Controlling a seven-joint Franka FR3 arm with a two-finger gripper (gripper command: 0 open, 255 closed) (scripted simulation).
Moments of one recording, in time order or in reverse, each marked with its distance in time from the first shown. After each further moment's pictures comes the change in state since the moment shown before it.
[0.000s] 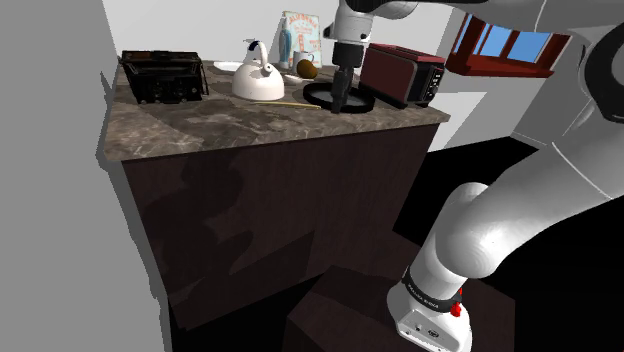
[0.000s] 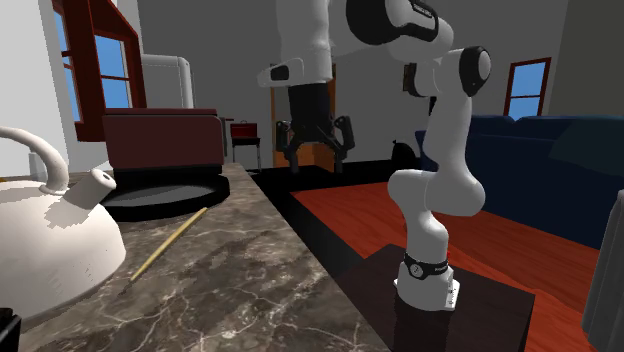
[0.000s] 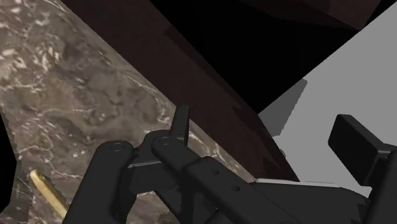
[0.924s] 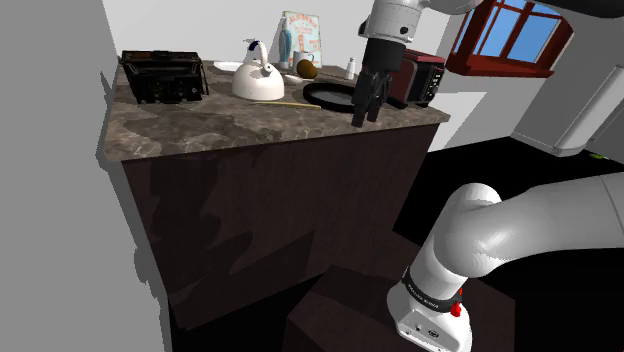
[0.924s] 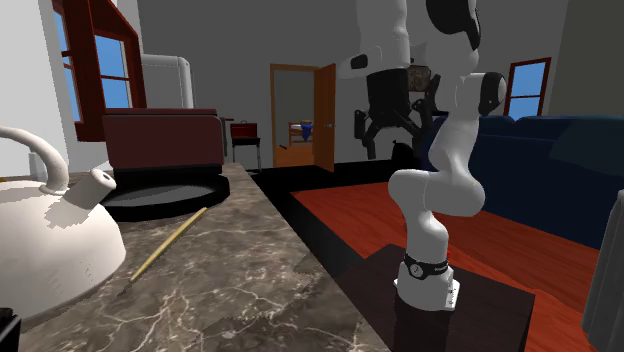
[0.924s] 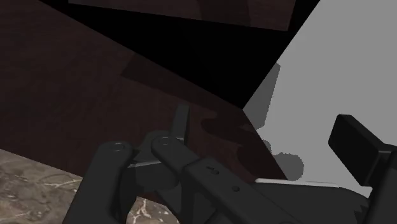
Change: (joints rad) arm -0.042 -0.396 0.167 -0.229 0.150 -0.140 0.397
